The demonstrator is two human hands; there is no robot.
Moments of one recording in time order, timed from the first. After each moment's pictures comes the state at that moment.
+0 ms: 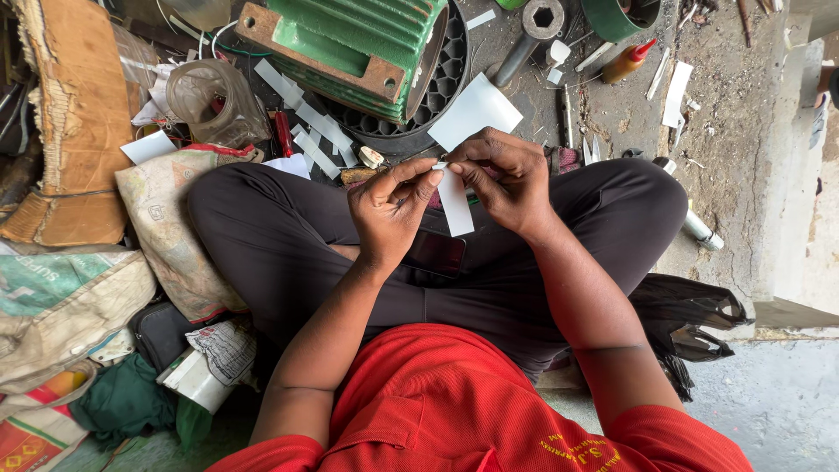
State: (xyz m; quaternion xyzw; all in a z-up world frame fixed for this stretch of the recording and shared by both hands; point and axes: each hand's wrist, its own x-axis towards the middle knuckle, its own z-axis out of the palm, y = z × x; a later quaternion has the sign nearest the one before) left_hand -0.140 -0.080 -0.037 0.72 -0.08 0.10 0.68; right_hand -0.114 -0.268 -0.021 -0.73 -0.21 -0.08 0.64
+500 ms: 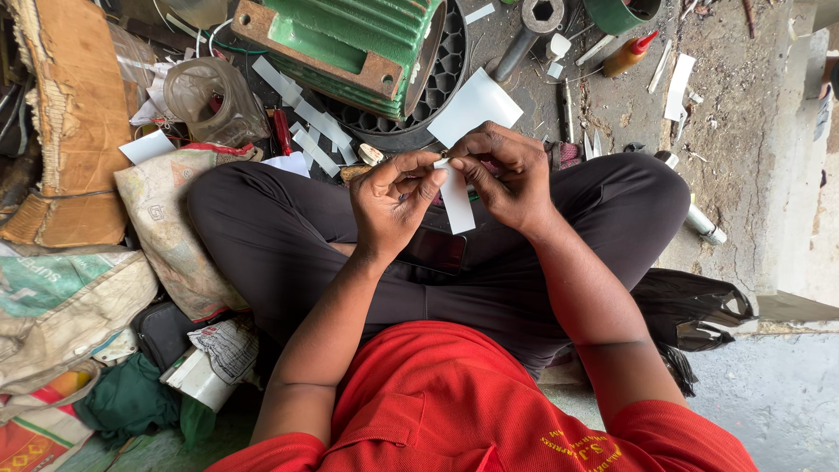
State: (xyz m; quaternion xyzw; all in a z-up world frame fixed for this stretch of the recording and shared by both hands) left_hand -0.132 -0.076 -0.033 0.68 -0.13 0.05 0.72; right_hand -0.115 -0.269 -0.021 -0.73 -0.17 -0.02 0.67
